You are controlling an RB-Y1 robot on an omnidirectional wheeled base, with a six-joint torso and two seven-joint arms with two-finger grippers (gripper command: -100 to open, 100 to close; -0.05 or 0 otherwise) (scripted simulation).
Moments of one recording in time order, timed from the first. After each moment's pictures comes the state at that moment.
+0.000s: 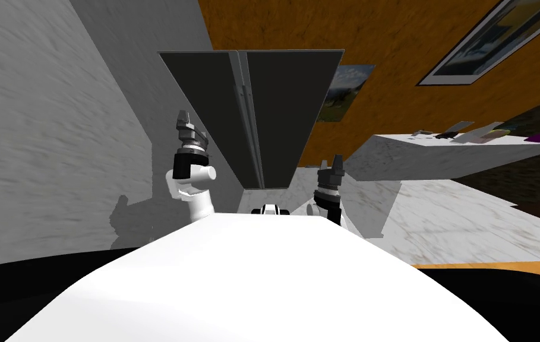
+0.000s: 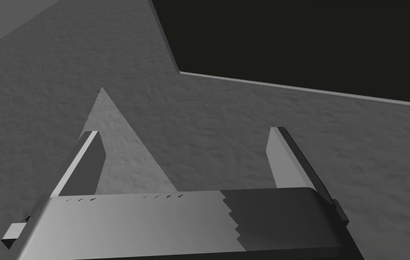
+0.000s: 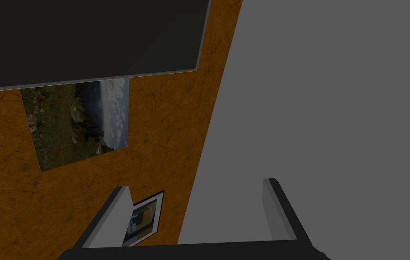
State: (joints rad) left arm -0.16 0.20 0.36 -2.26 -0.08 0.32 0.08; right arm 0.51 0.05 -0.03 -2.25 0.04 -0.55 0.07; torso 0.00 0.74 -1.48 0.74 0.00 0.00
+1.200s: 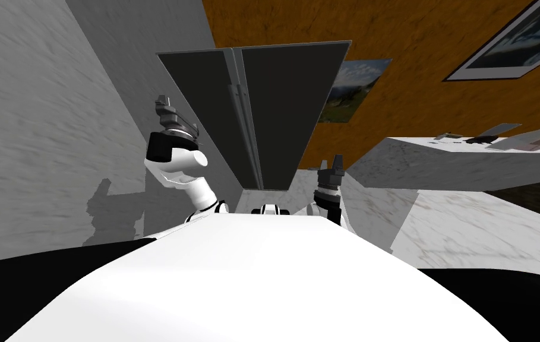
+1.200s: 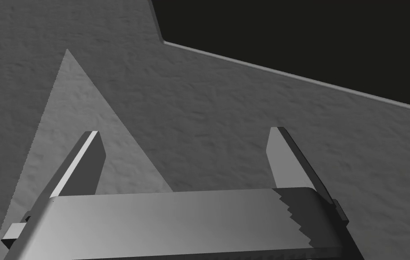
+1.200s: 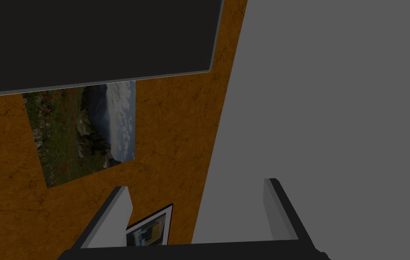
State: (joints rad) left arm -0.40 0.20 0.48 -2.24 -0.07 0.62 0.14; right arm 0.51 0.05 -0.03 -2.25 0.04 -0.55 0.07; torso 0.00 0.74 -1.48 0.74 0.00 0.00
